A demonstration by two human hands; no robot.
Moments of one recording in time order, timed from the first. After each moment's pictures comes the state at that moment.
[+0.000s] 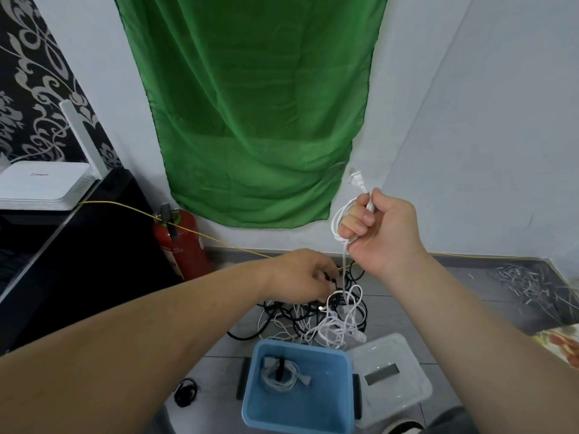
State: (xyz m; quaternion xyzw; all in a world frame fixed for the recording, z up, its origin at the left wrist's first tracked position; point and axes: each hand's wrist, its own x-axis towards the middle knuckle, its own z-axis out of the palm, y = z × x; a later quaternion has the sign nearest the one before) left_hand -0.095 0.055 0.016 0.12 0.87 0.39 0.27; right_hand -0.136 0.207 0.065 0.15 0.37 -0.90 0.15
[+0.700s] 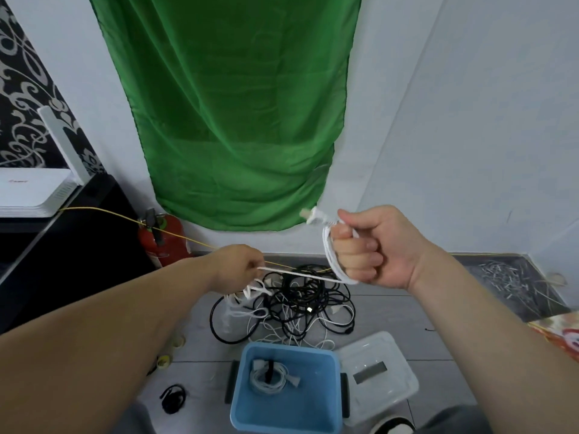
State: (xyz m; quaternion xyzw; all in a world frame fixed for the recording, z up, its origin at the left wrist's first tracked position) left_hand -0.120 -0.021 -0.018 0.12 0.95 0.19 0.20; right_hand -0.124 0.257 0.080 0.01 0.49 -0.73 0.47
